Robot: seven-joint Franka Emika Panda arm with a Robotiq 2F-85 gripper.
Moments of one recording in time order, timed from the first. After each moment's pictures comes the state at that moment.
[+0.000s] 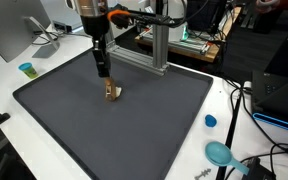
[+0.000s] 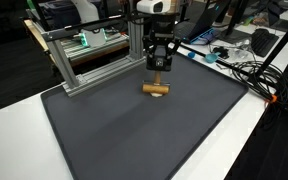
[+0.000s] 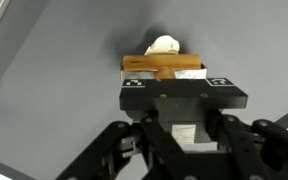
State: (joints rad) arm 0.06 0.31 -0.07 -1.98 -0.10 2.38 0.92
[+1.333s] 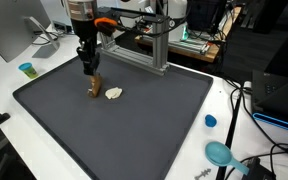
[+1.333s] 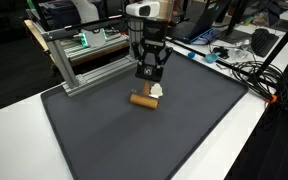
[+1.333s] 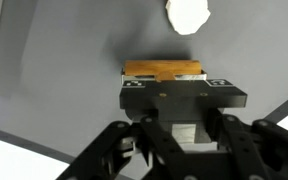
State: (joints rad) arm 0.09 0.33 -0.17 -1.97 -0.24 2.42 1.12
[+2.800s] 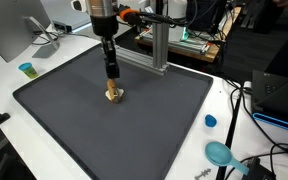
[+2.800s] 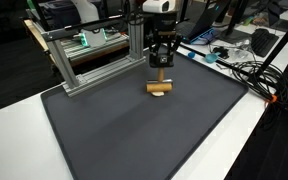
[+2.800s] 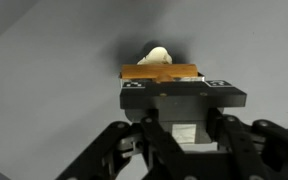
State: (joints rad) arm 0.06 0.27 -0.02 -2.05 -0.09 2.43 0.71
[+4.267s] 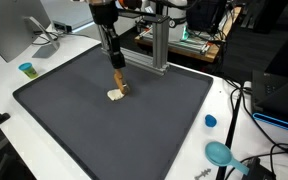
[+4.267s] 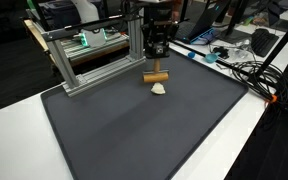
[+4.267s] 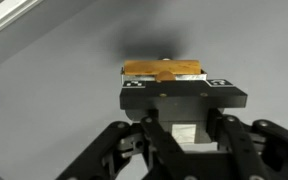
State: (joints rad) arm 0.06 0.19 -0.04 -2.05 0.00 2.29 0.57
